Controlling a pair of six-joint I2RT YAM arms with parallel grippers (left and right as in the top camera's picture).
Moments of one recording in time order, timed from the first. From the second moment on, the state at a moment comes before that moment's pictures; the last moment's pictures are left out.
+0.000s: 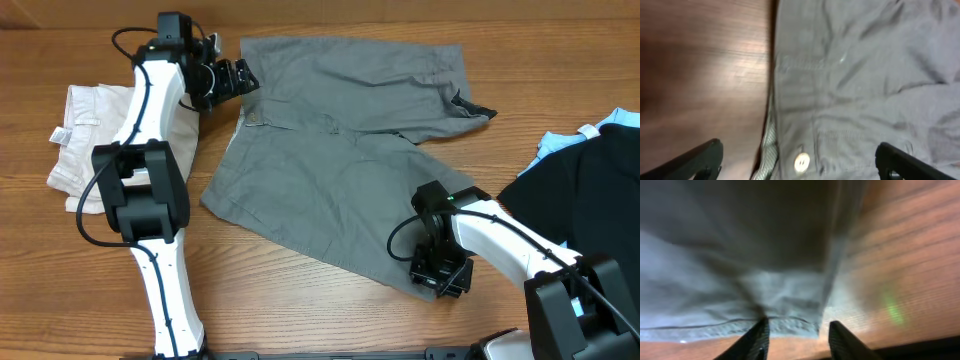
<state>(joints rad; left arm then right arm) 0.06 2.41 2.11 -0.93 0.47 -0.21 0.36 1.58 0.76 -1.07 -0.17 0.67</state>
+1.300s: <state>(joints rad) 0.08 1.86 1.93 -1.65 0.25 -0.07 0.09 1.24 1.00 -0.94 -0.09 0.69</state>
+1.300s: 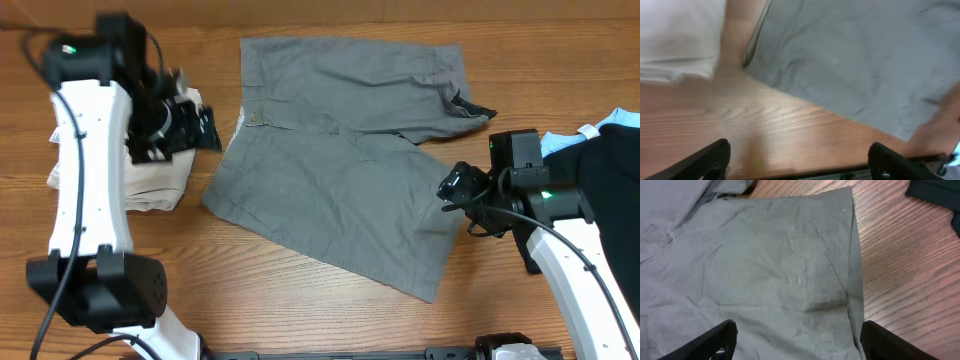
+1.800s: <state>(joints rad) 0.06 1.92 1.21 -0.99 0.23 -0.34 0.09 1.25 1.00 -0.92 -0.09 0.65</state>
